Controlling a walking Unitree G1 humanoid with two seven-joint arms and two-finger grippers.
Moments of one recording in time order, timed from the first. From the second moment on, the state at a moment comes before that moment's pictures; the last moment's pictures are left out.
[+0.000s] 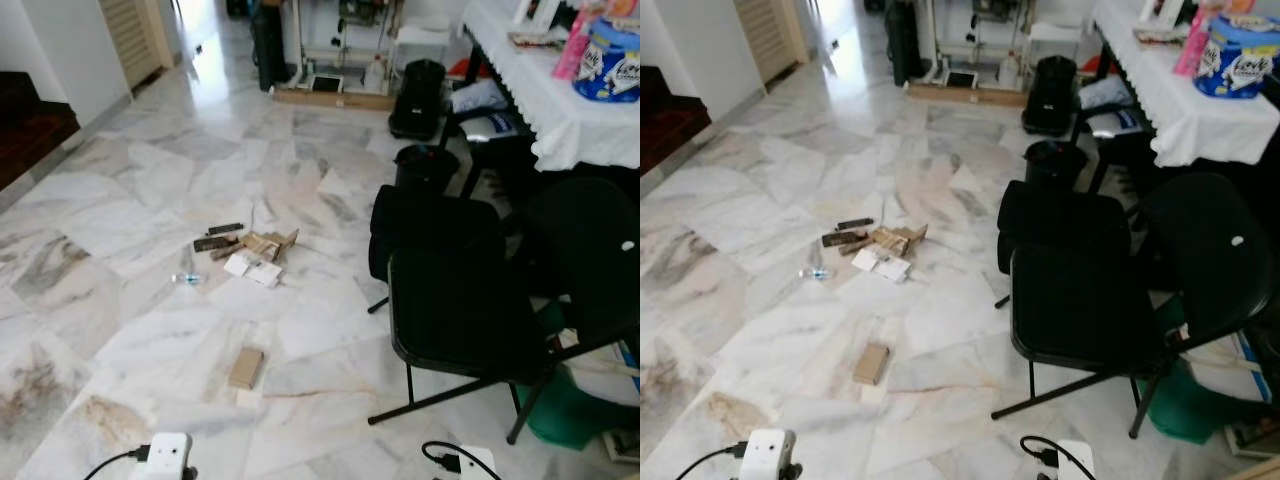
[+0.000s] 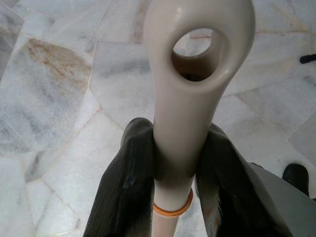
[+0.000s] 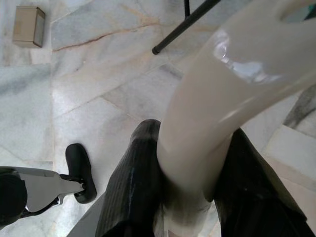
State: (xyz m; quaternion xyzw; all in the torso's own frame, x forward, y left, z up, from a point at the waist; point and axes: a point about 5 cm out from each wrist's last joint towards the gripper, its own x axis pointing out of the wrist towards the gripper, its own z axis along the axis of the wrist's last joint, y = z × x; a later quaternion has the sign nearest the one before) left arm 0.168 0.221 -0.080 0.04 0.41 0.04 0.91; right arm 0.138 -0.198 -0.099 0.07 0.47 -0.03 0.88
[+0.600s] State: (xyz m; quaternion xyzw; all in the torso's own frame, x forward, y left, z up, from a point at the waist) left arm 0.167 0.223 -0.080 0.04 0.41 0.04 0.91; right arm 0.133 -0.200 -0.100 0.07 0.47 -0.04 0.88
